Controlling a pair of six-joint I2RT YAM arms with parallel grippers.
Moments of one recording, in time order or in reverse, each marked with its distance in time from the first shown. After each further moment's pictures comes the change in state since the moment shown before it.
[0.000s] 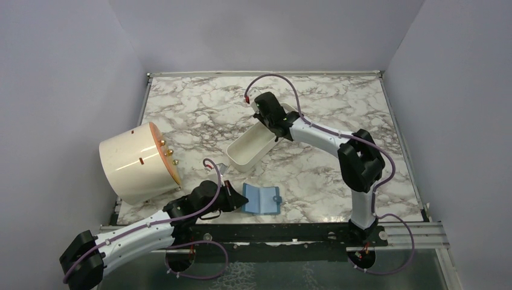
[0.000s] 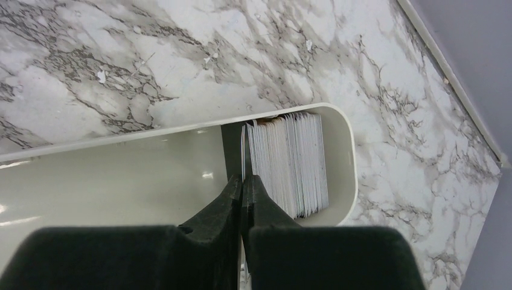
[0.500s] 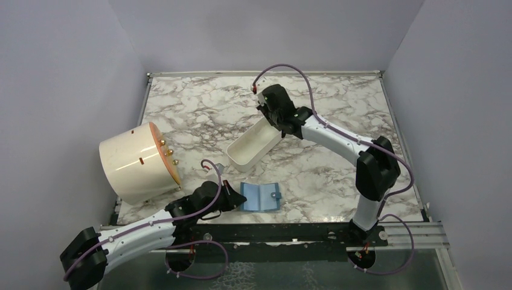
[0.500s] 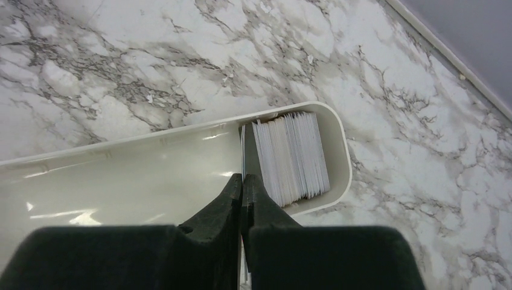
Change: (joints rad) left arm 0.000 0.035 -0.027 0.023 -0.074 -0.040; right arm -0.004 -0.150 0.000 -0.054 -0.078 0.133
